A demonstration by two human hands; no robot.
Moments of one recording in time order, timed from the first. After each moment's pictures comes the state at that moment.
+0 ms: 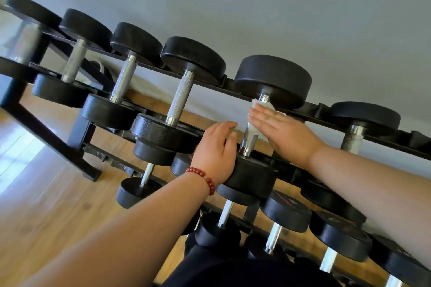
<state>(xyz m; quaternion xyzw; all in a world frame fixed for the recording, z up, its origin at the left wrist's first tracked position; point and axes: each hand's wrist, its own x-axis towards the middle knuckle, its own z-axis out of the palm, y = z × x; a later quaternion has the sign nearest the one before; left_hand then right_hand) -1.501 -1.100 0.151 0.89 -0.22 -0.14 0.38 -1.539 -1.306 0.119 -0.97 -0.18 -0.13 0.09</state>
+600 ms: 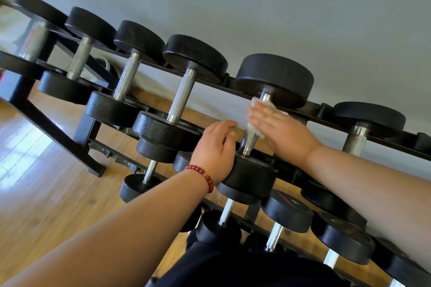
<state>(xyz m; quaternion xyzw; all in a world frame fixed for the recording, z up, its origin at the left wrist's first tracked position) -1.502 -1.102 0.157 0.89 -0.21 -0.14 0.37 -1.535 -1.305 0.112 -0.97 -0.18 -0.12 0.12</state>
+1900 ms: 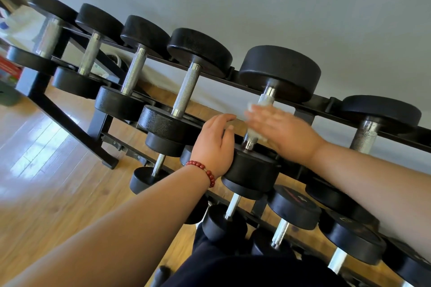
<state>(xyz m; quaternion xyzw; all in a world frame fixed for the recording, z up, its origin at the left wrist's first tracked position) -1.506 -1.101 0.158 0.90 -0.19 -0.11 0.37 -1.536 -1.307 0.107 -0.96 -0.24 -0.10 0.12</state>
